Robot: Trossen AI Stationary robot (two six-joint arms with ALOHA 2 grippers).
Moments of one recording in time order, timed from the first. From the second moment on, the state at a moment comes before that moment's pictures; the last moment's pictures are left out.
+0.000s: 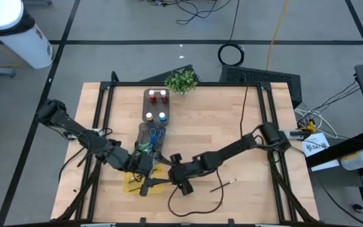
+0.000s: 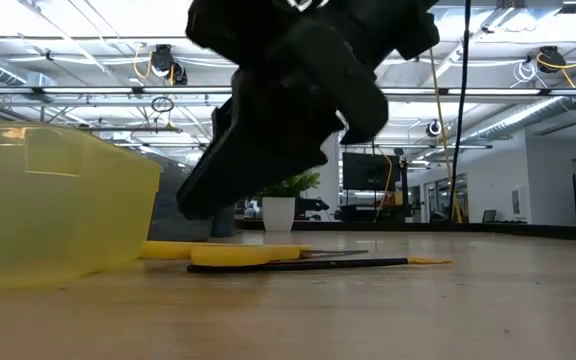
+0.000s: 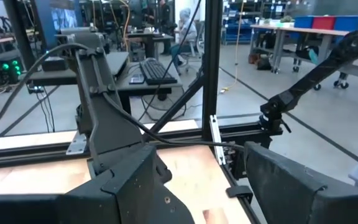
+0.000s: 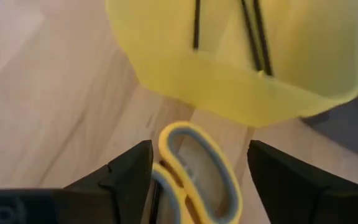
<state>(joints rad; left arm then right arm) -0.54 1.36 1.02 0.31 -0.32 -0.02 0.33 2.13 1.44 -0.07 0.05 -0.09</state>
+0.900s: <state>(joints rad) -0.54 1.36 1.02 0.31 -0.32 0.01 0.31 2.21 1.46 -0.16 0.09 0.01</state>
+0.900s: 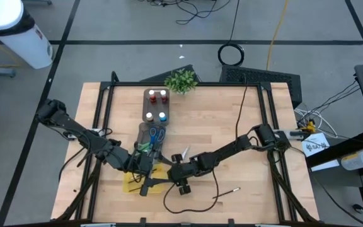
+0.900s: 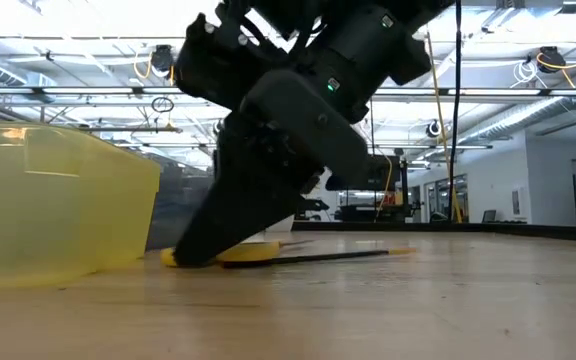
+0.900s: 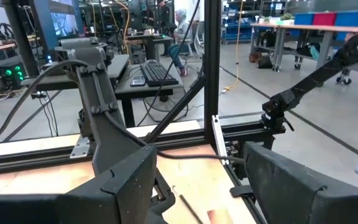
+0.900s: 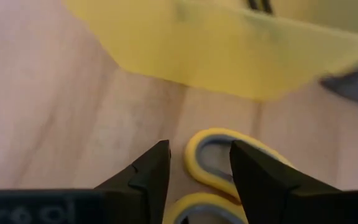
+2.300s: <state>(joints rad) -0.51 1.36 1.02 0.23 -0.32 -0.01 0.28 2.19 1.44 -0.72 0.10 0.17</state>
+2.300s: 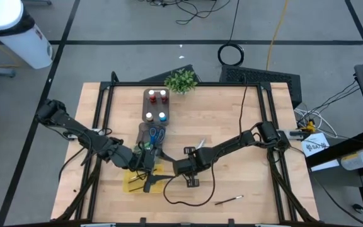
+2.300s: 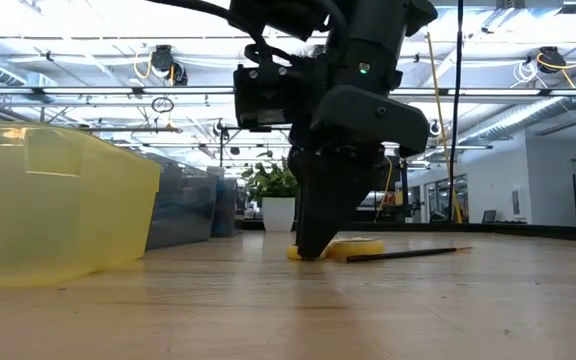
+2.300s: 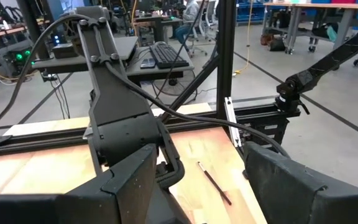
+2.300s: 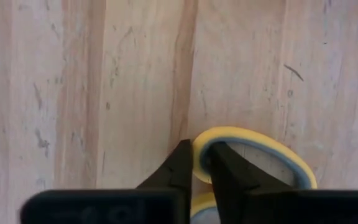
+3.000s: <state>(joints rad) -0.50 1.36 1.01 0.20 -0.32 -0.03 0.42 1.96 1.43 -0.55 0.37 0.01</state>
